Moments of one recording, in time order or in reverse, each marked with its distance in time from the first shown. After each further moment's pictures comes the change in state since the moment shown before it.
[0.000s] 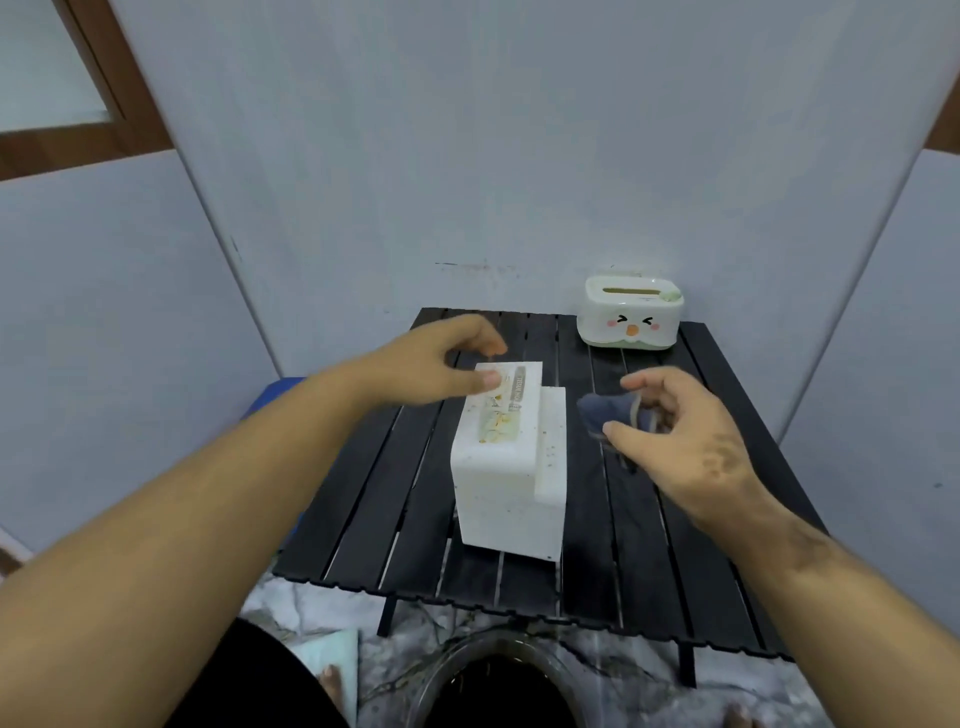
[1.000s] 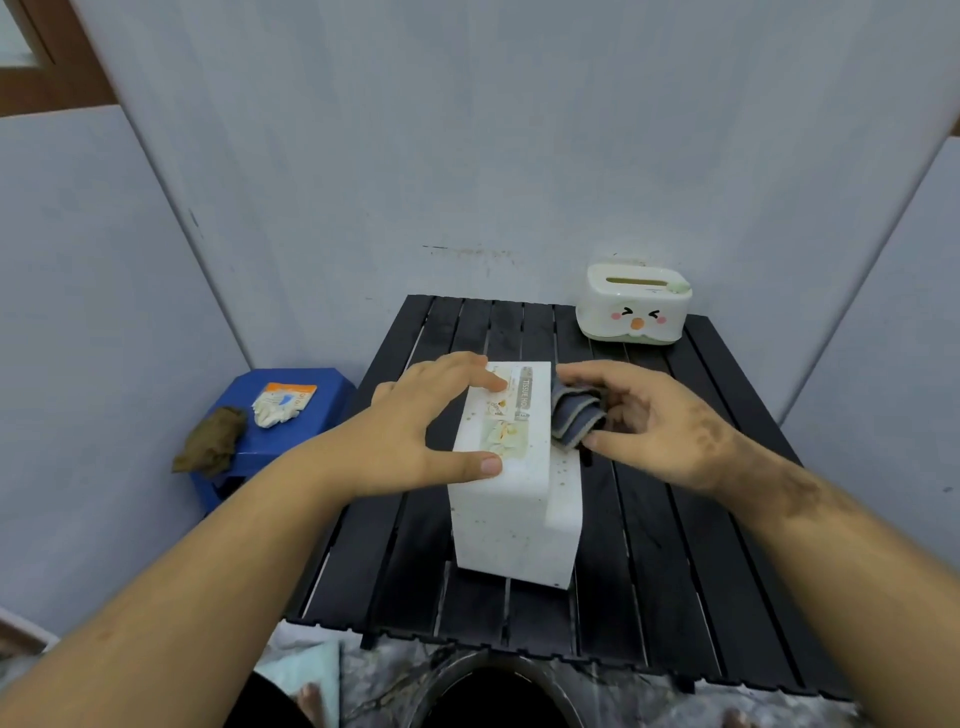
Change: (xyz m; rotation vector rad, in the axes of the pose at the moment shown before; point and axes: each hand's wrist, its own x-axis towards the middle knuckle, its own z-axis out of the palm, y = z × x) left_hand -0.035 -0.034 0.029 0.111 -0.023 0.046; right_hand 0.057 0.014 0.025 -0.029 -0.538 -0.098
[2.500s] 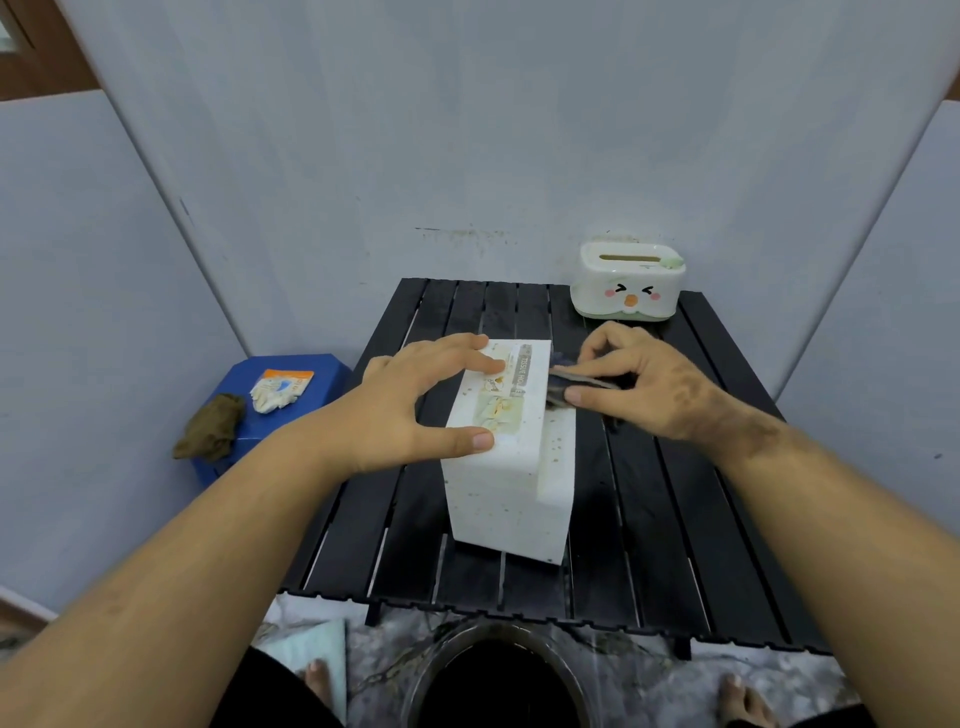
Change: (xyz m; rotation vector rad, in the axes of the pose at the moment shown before) left_hand -0.001 -0.004 0.004 0.019 0.031 0.045; right_hand 0.012 0.022 -0.016 -0.356 0.109 -0.110
